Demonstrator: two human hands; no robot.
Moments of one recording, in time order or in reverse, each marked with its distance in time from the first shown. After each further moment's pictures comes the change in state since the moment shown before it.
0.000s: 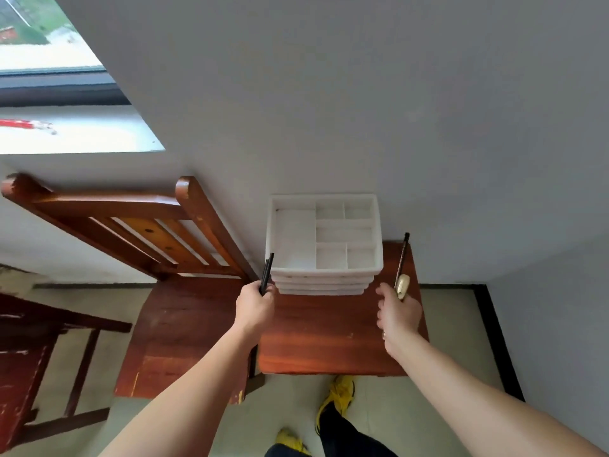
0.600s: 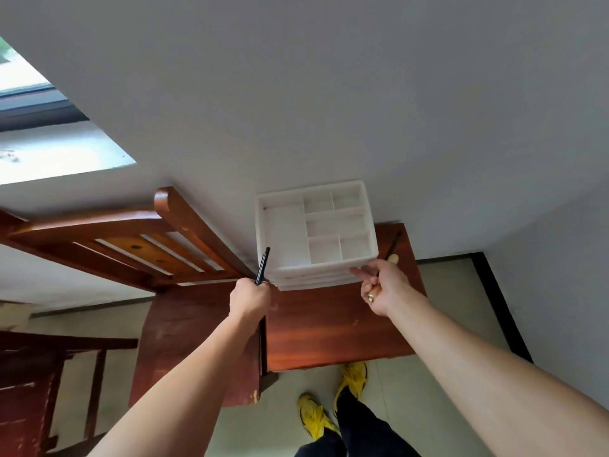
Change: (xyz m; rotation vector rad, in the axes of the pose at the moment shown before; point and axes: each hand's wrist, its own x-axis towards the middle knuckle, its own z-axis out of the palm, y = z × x) left_hand 0.020 0.018 -0.013 0.193 -0.078 -0.152; right_hand 0.010 -0.038 0.023 0.401 -0.232 0.493
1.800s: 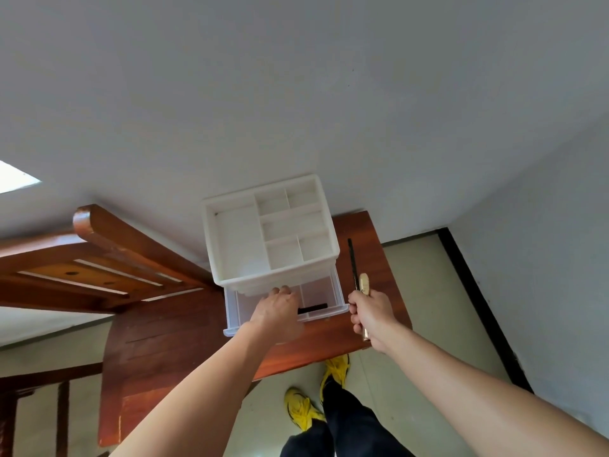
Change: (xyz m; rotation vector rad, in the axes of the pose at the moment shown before) left_hand -0.009 0.028 0.088 1.037 -0.398 0.708; right_hand 0.009 0.030 -0.062 -0.498 0.139 -0.243
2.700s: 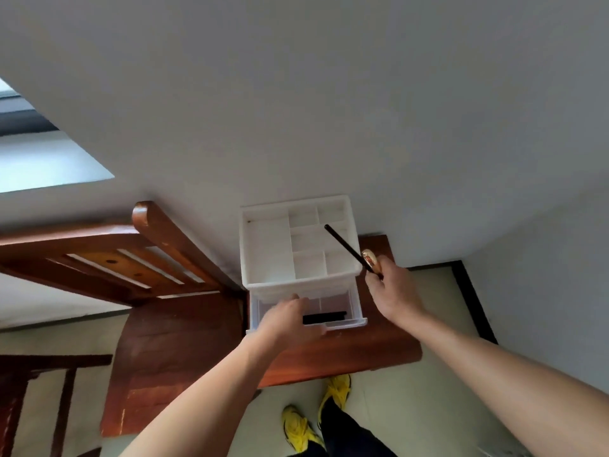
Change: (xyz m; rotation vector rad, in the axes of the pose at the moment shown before) left_hand -0.038 -0.017 -0.015 -0.343 0.134 -0.062; right_hand -0.014 -0.069 -0.001 -0.823 0.110 -0.867
